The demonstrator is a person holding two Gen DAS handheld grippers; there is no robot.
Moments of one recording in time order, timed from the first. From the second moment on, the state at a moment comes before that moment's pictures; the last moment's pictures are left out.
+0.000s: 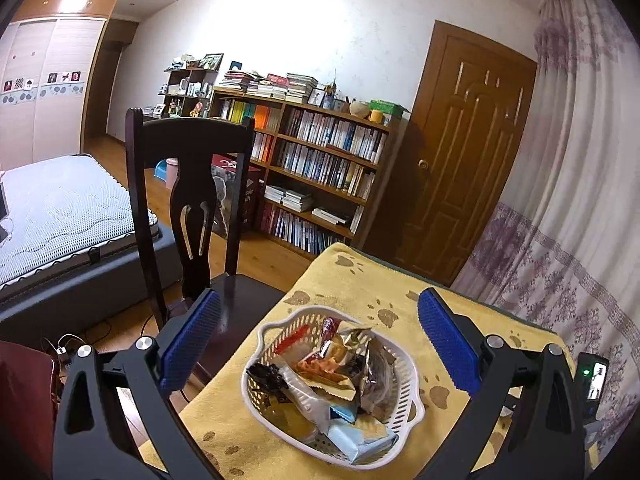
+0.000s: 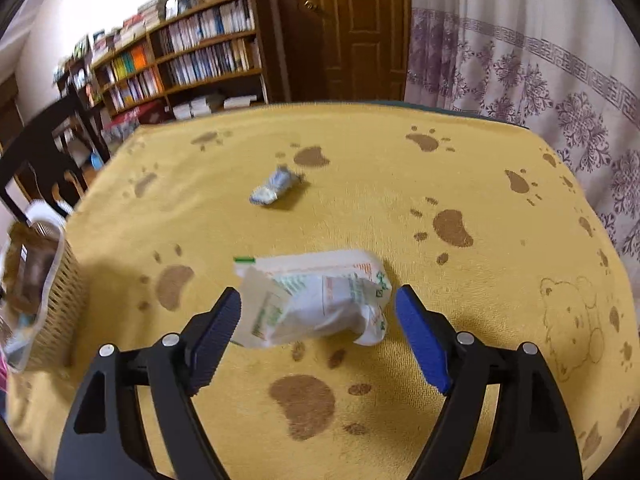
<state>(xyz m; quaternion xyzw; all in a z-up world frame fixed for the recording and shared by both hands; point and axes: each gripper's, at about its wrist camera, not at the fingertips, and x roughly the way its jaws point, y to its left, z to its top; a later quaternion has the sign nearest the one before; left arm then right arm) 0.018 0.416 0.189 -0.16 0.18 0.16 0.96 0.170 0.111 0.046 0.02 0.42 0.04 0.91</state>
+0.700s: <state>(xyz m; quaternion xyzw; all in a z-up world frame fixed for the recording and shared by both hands) 0.031 0.378 0.184 -0.10 0.20 0.13 0.97 0.161 0.053 0.021 0.01 0.45 0.00 0.89</state>
